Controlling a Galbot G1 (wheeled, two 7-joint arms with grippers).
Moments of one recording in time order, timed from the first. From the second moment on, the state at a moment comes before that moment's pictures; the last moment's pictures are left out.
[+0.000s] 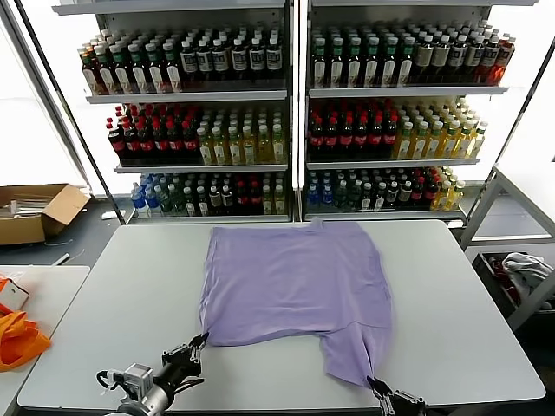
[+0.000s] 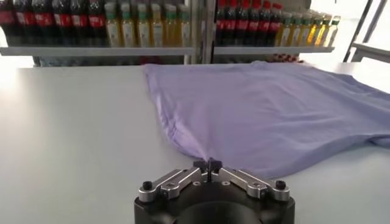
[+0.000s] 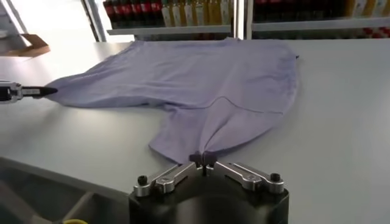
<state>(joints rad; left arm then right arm) 1.59 -1.19 -0.53 -2.09 -0.35 0.44 0.10 -2.02 1.04 0.66 2.31 0.43 -0.28 -0.18</state>
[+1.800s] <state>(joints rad) 1.51 -0.95 -0.57 -2.10 -0.42 0.47 0.14 -1.55 0.99 0.60 2.02 0.61 -0.03 -0.19</state>
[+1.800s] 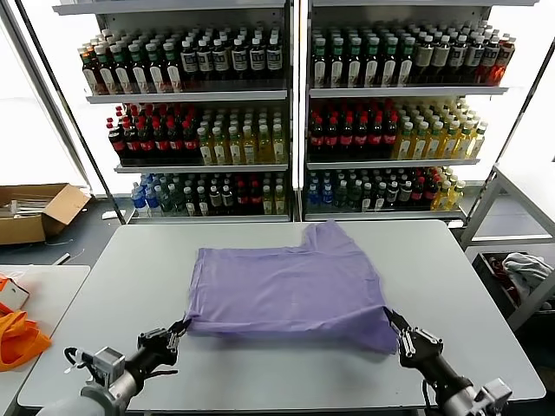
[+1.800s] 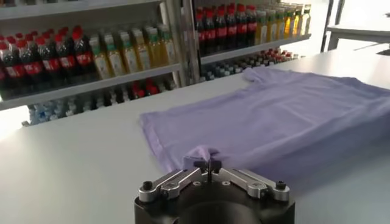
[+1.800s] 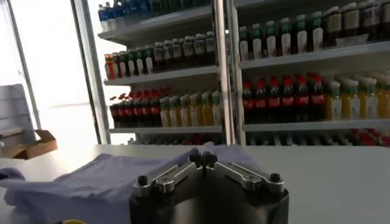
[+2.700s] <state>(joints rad) 1.38 -1.04 -0.51 -1.96 -0.38 0.45 0.09 -1.36 1.01 0.47 1.91 0.47 -0.23 -0.05</state>
